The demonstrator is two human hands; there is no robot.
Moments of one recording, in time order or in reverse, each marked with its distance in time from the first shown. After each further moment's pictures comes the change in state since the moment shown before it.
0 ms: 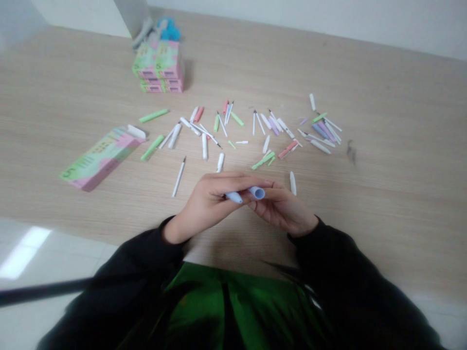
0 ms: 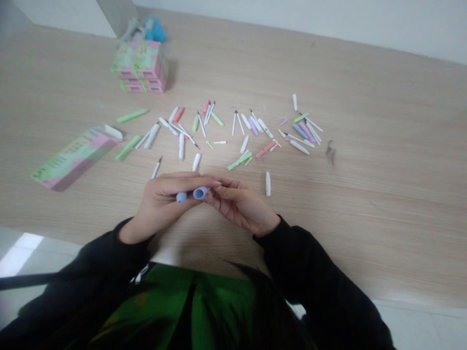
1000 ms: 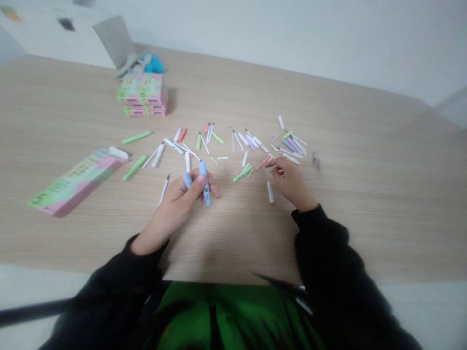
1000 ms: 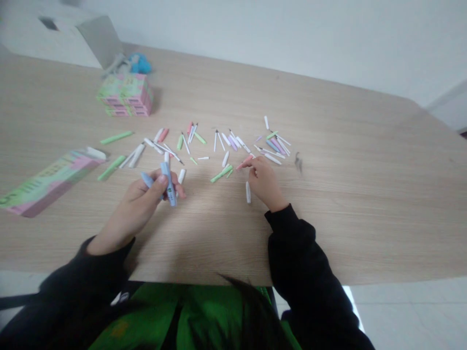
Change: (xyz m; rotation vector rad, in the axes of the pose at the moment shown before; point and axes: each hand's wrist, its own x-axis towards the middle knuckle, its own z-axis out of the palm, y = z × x) left_hand 0.004 -0.015 -0.016 -0.132 0.140 -0.321; right_hand -0.006 -0.065 -0.097 -1.511 0.602 -0.496
